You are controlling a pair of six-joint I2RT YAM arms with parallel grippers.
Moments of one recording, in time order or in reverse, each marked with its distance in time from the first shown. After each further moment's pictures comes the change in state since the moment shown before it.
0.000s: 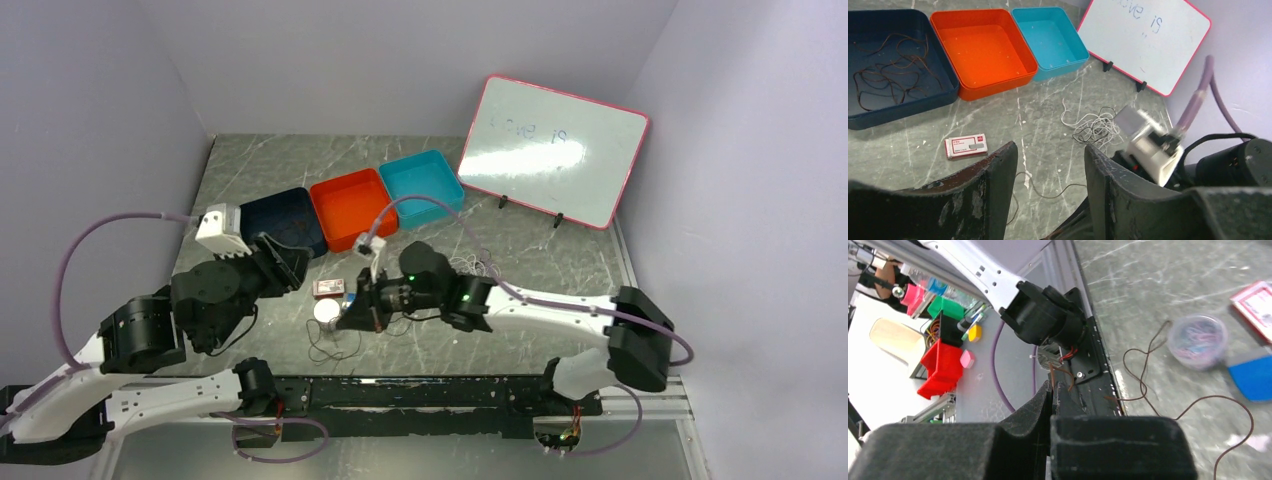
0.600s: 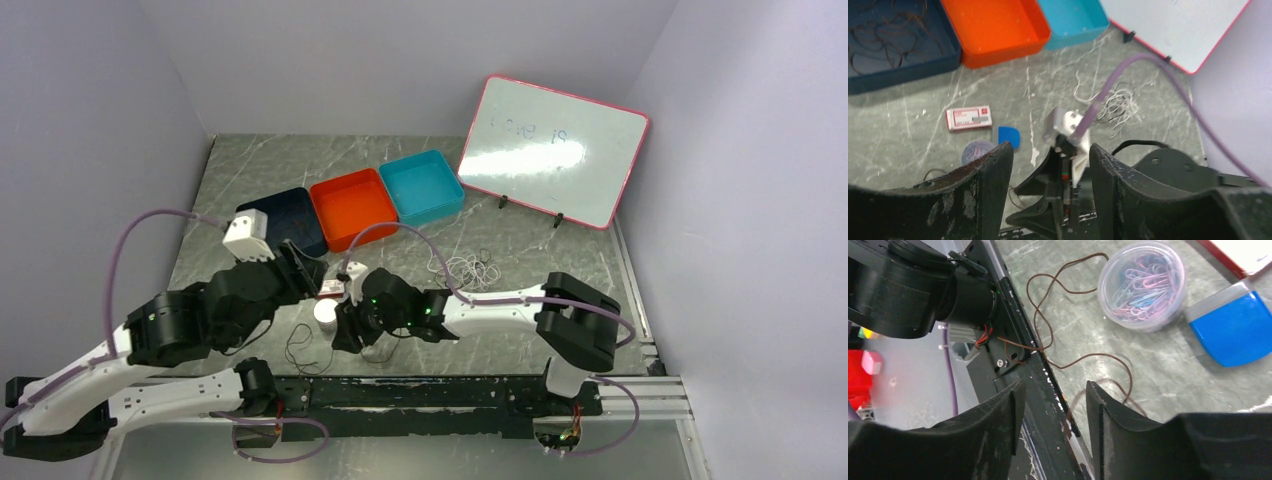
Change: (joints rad) left arm 0.000 0.056 -0.040 -0.045 0.035 -0.093; right arm 0.090 0.326 0.027 0.024 0.190 -0.040
